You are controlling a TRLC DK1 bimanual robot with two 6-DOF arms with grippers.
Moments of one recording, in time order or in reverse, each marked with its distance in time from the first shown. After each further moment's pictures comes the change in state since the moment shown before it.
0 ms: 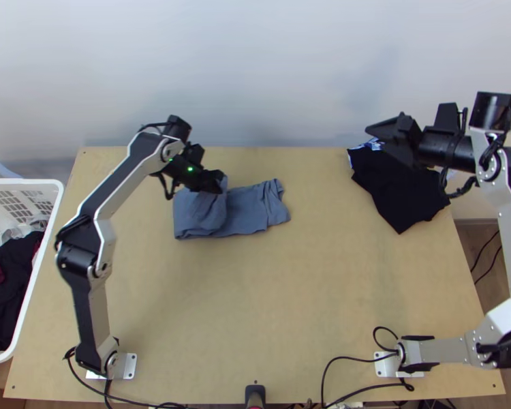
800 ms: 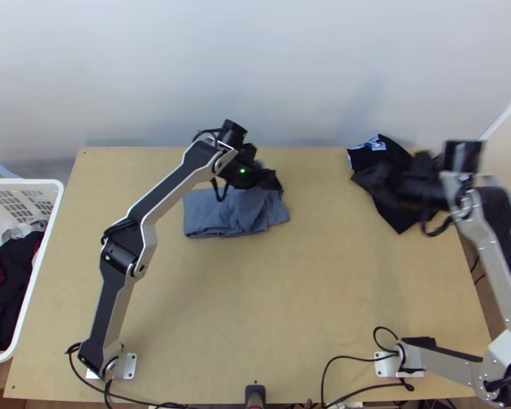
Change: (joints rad) left arm -0.218 0.166 0.217 0.256 0.018 -0.166; right arm 0.090 -0.163 -0.454 0.084 0.098 -0.029
